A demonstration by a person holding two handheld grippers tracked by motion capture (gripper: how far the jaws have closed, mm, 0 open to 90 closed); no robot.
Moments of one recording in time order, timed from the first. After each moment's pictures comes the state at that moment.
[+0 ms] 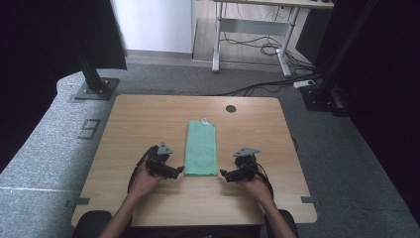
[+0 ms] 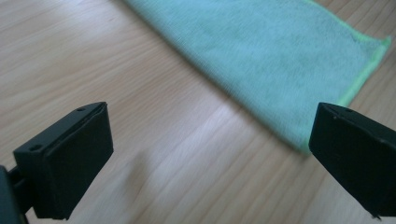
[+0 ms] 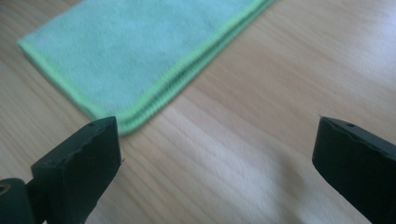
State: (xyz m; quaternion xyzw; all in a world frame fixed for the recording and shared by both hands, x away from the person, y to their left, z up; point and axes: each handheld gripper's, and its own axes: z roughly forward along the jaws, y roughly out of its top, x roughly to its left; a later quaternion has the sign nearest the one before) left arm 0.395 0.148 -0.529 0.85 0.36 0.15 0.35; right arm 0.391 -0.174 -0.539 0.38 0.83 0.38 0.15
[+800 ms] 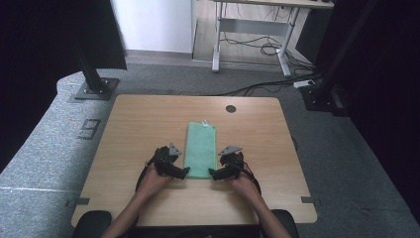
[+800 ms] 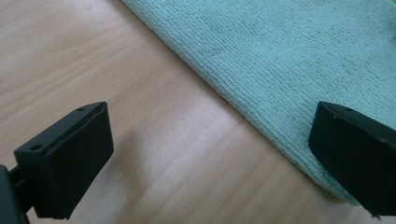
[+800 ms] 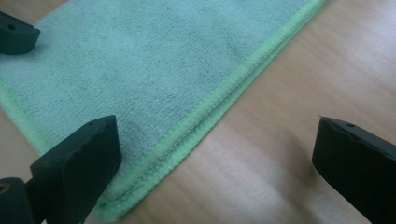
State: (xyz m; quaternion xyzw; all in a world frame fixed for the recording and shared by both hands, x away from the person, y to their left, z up) left arm 0.398 0.133 -0.545 0.86 0.36 0.16 0.31; right arm 0.402 -0.131 -0.552 0.37 0.85 0.34 0.16
